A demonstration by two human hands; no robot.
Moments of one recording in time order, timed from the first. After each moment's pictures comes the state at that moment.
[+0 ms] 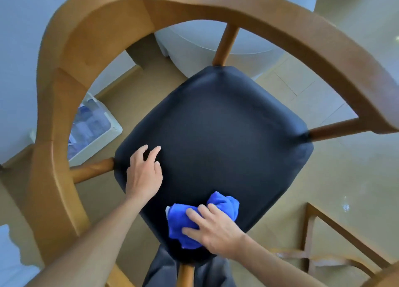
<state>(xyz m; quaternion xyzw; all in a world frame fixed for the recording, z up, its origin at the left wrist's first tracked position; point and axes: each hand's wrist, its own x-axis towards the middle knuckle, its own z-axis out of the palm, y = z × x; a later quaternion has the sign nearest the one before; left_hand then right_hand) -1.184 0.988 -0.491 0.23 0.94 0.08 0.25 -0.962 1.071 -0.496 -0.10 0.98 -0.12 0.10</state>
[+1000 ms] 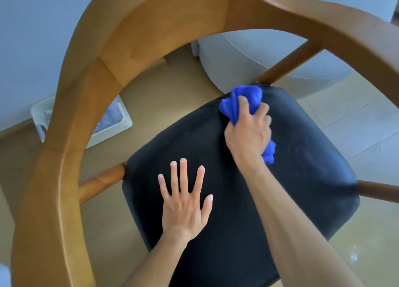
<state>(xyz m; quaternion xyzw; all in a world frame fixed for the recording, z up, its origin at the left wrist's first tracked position) -1.147 0.997 -0.550 0.34 0.93 0.01 0.16 -1.204 1.198 -0.513 0.45 0.88 -0.11 0.02</state>
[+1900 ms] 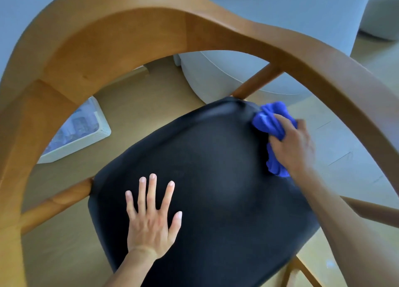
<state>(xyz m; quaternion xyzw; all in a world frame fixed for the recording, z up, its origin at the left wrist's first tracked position) -1.146 0.996 -0.556 0.33 0.93 0.00 0.14 -1.111 1.351 -0.511 0.42 0.89 -0.17 0.03</state>
